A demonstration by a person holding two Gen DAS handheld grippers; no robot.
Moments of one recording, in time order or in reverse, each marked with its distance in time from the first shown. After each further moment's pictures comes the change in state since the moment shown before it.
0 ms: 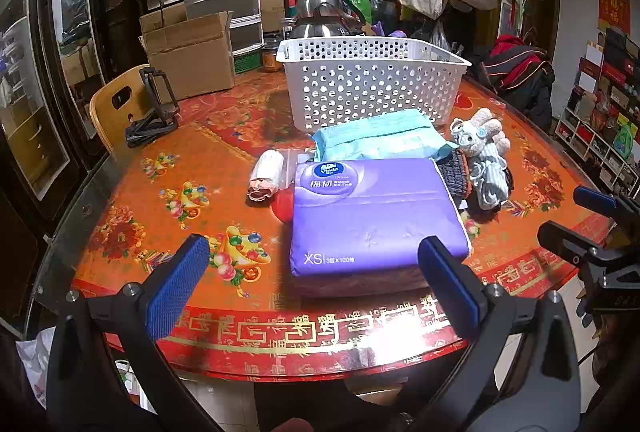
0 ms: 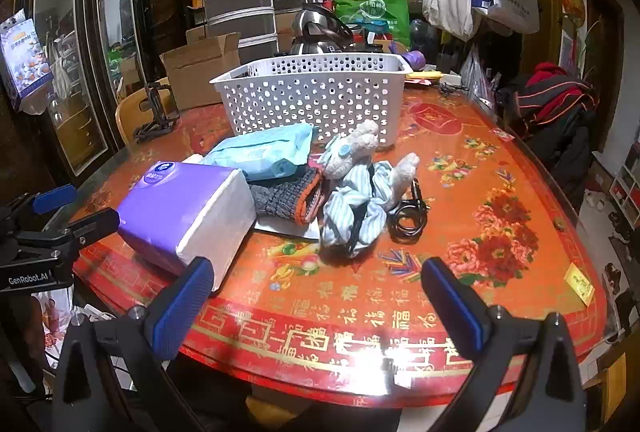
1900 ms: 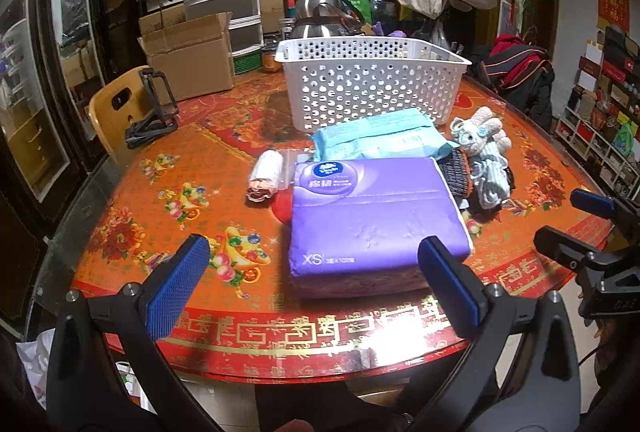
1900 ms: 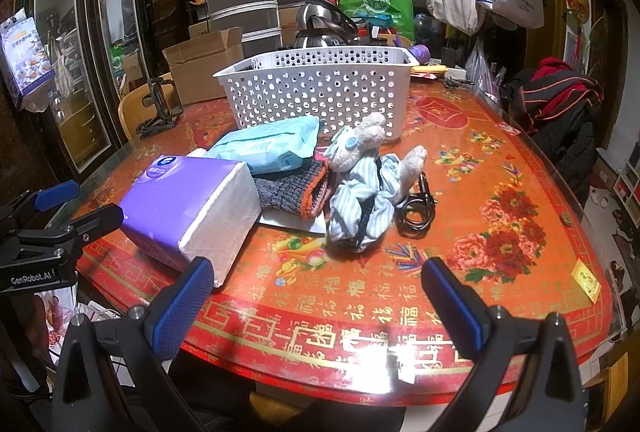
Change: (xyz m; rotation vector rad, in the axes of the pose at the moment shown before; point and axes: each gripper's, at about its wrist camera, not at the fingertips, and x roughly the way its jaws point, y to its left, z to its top) left arm 0.001 -0.001 -0.001 0.005 0.001 -0.009; right arm 0.004 0.001 0.000 0.001 0.024 0.015
